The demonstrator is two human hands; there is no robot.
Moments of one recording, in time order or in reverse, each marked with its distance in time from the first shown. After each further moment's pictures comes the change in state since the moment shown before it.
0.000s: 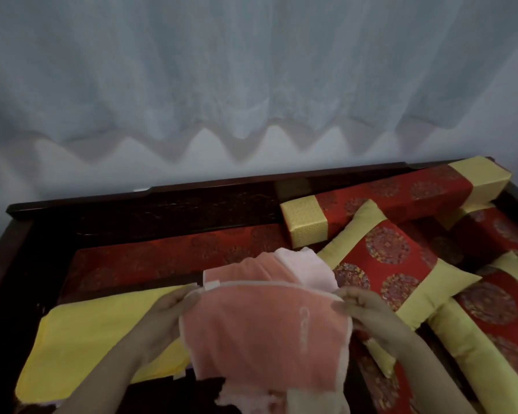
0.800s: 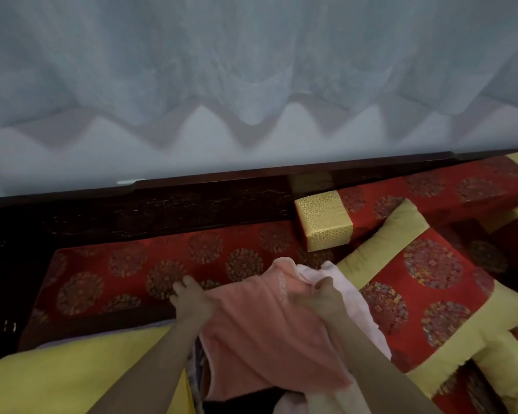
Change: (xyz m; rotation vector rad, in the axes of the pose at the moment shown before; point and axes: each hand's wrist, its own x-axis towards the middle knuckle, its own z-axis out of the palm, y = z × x) left_hand 0.221 -0.028 0.001 0.891 0.545 -0.295; right_hand 0.227 0.036 0.062 -0.469 0.336 0.356
